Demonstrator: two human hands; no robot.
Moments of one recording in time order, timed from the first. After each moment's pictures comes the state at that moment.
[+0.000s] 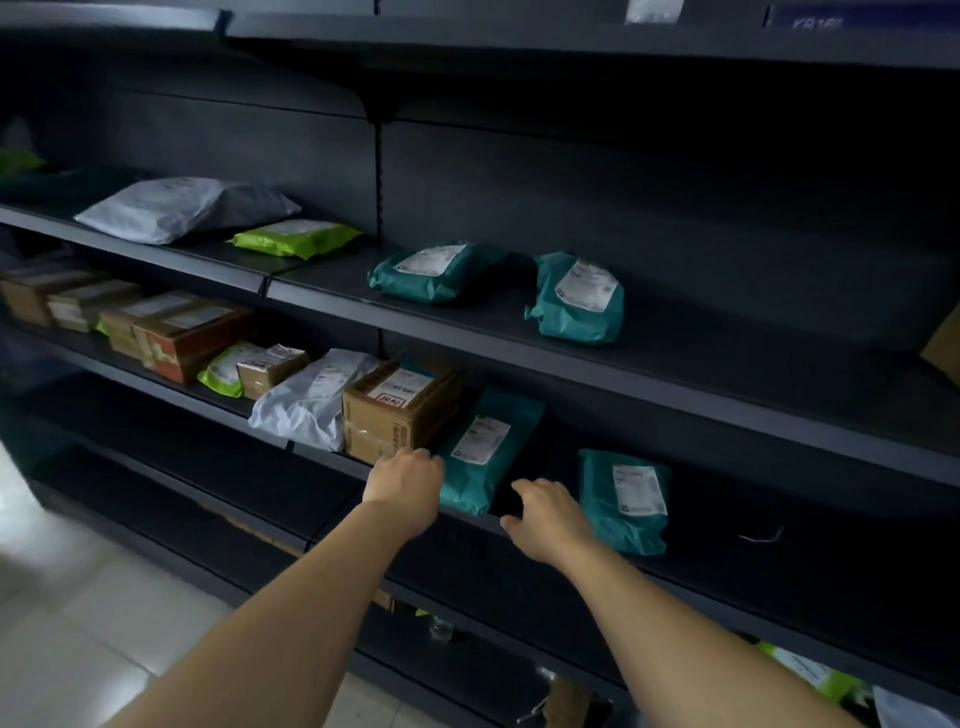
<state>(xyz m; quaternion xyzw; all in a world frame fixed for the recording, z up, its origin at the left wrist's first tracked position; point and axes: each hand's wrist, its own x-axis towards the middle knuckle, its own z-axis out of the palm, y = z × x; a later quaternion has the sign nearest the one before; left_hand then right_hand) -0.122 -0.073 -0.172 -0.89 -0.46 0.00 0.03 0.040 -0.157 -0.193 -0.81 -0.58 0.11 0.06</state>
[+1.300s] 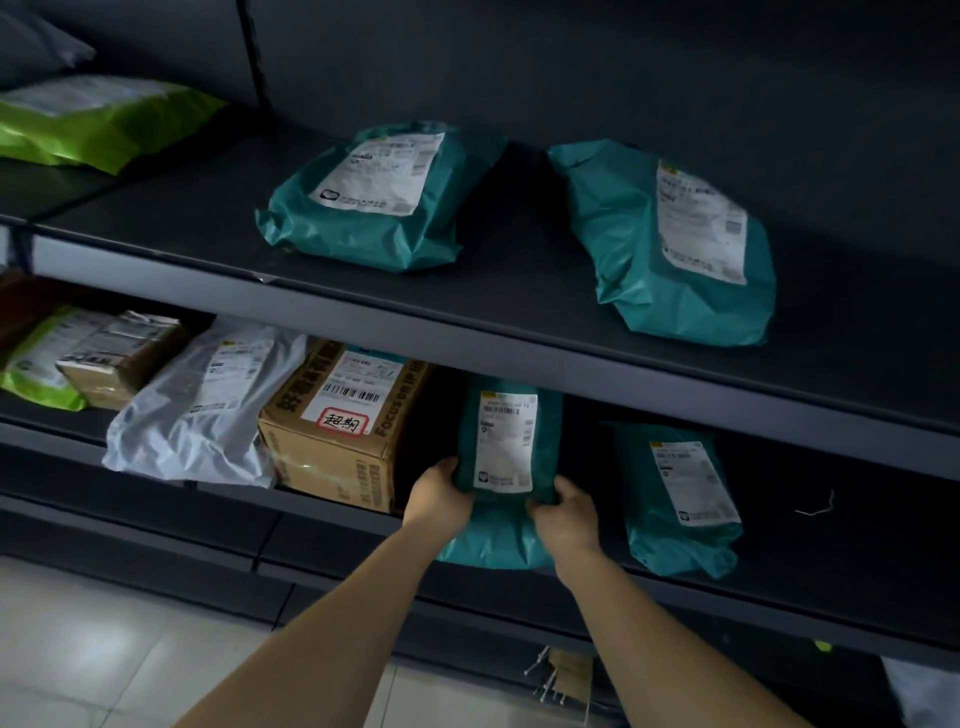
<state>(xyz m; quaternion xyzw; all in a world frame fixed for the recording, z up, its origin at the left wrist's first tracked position) -0.028 0.095 -0.303 -0.70 -0.49 -0.10 -0.51 0.091 -0.008 -0.311 -0.84 -0.15 0.31 0.42</state>
